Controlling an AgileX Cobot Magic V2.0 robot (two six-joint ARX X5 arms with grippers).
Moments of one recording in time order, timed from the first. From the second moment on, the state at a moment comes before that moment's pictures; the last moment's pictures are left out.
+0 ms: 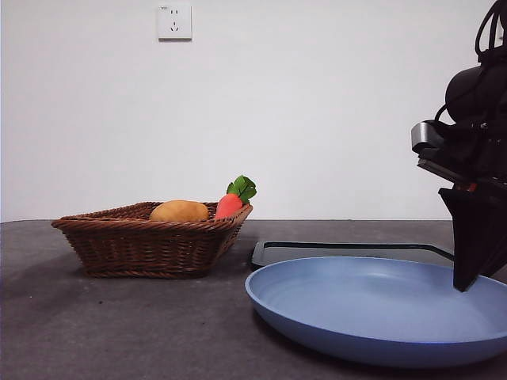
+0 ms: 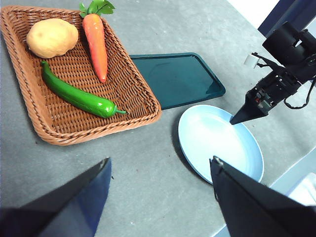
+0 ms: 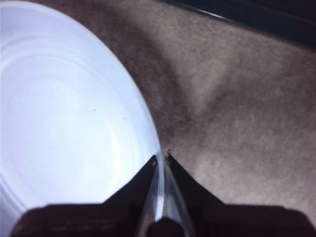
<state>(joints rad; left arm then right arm) 0.05 0.61 0.77 -0.78 0.71 0.02 0.18 1.64 0.96 -0.74 -0.37 -0.11</state>
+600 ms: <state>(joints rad) 0.01 0.71 0.81 -0.70 0.62 -0.12 0.14 1.33 0.96 -0.80 -0.36 -0.06</state>
